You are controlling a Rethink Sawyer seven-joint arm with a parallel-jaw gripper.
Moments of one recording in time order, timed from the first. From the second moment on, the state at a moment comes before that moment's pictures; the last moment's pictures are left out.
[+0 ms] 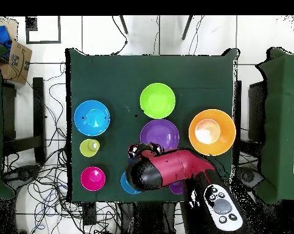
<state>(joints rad) -0.54 -0.89 0.37 2.08 -0.57 0.28 2.02</state>
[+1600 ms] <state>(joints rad) -0.29 -0.44 0.14 1.89 -0.63 -0.01 2.02</state>
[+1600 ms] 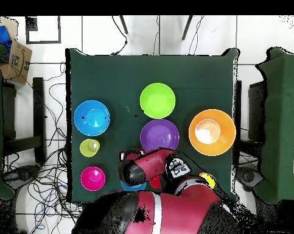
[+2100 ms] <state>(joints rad) -0.33 -0.44 0.16 1.90 -0.63 -0.01 2.02</state>
